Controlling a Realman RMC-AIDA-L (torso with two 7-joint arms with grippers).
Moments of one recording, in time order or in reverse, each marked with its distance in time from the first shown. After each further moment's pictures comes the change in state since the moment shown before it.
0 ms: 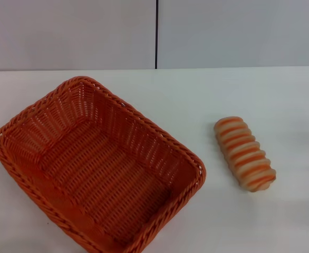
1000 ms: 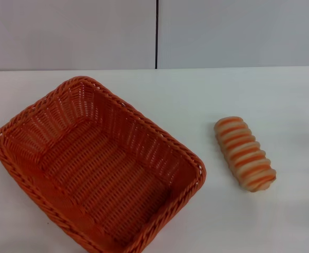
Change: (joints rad) left arm -0.078 0.012 0.111 0.255 0.014 0.058 -0.324; right arm -0.006 0.002 0.002 0.013 -0.003 0.000 0.000
